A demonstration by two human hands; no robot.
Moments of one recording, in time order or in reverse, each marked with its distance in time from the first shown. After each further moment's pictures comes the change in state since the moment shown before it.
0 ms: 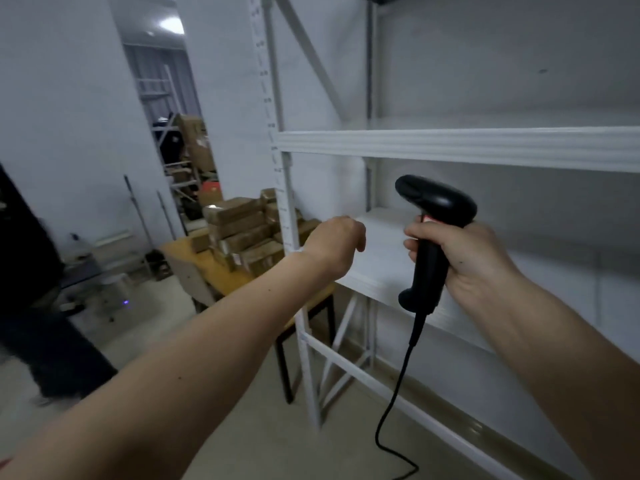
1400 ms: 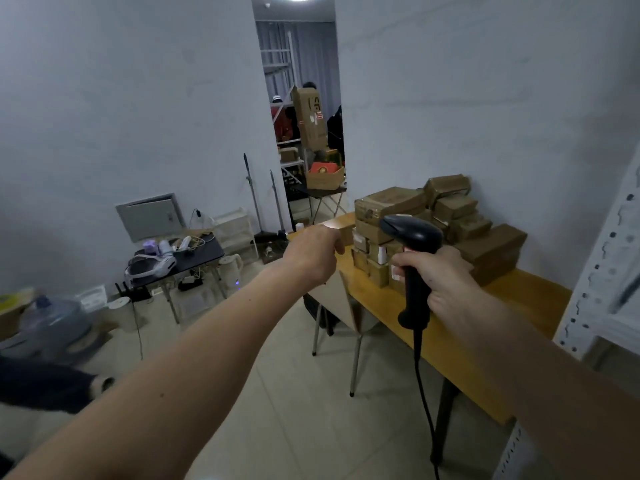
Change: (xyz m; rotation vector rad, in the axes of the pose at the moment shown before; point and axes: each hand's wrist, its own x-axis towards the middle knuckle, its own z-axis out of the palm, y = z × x) left_hand -0.011 -0.620 -0.015 0.094 -0.020 -0.427; right_hand 0.191 0.291 0.554 -0.191 -0.194 0.187
